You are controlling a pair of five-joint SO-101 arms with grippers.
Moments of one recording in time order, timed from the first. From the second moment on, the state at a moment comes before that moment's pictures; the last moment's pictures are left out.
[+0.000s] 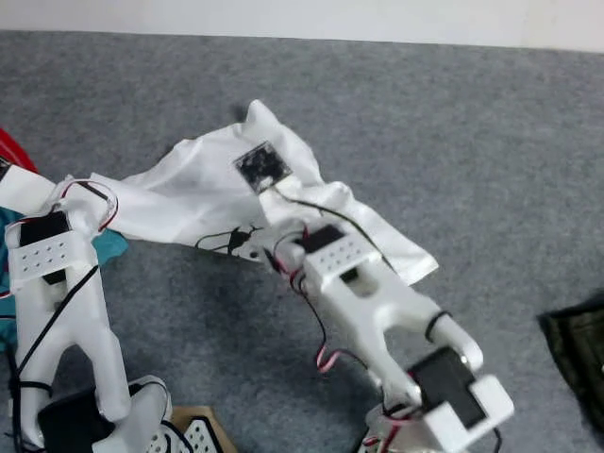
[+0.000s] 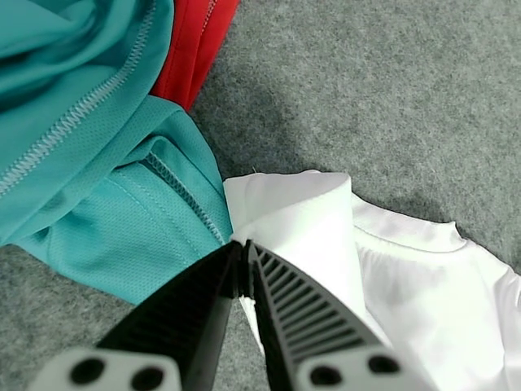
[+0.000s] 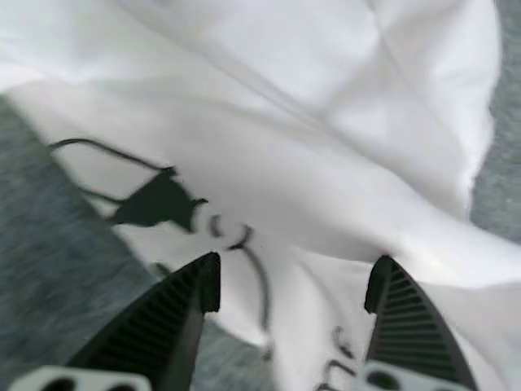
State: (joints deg) left arm -28.8 -22.3 40.5 42.7 39.0; right arm -33.8 -3.1 34.6 30.1 6.4
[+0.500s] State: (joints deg) left arm -28.8 -22.3 41.4 42.7 39.0; right arm -28.3 4.9 27.4 29.9 6.2
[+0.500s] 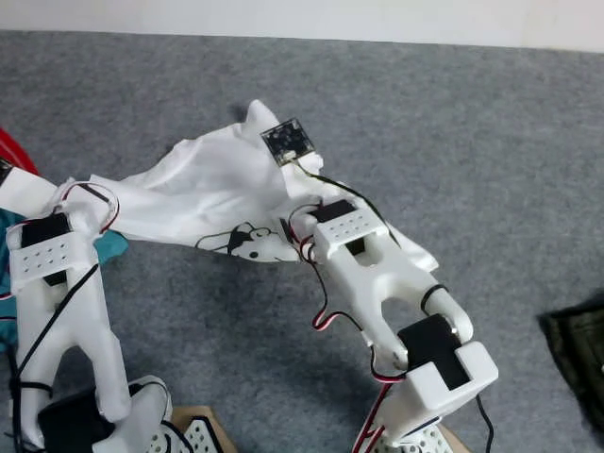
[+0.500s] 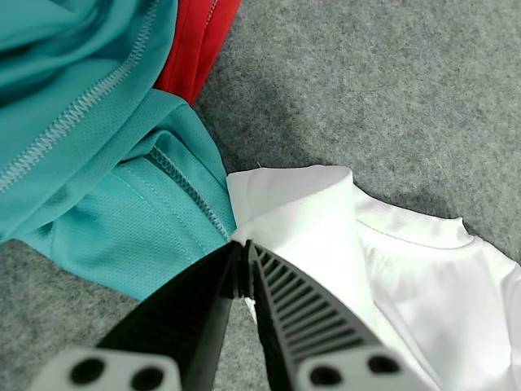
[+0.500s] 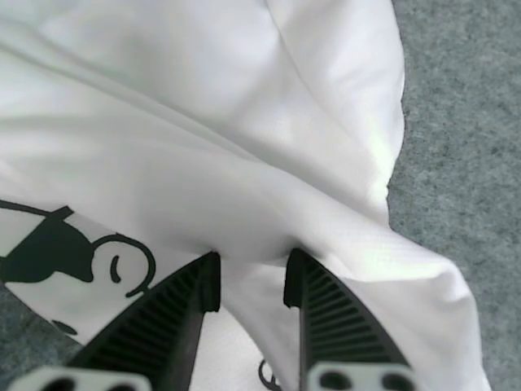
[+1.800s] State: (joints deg) left arm -28.4 -22.3 41.6 42.7 39.1; right arm -23.6 -0.7 22.4 38.9 2.7
